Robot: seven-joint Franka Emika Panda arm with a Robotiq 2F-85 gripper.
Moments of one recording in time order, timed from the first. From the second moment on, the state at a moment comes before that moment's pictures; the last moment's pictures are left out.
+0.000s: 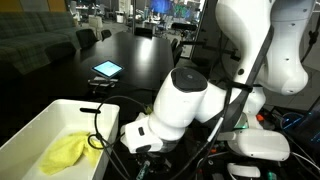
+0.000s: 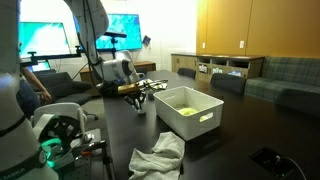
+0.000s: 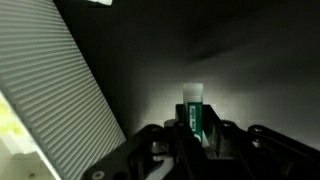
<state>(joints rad) 0.30 0.29 0.31 -2.37 -0.57 2.73 -0.17</state>
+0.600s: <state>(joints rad) 0.43 0.31 0.31 -2.19 -0.56 2.57 -0.12</state>
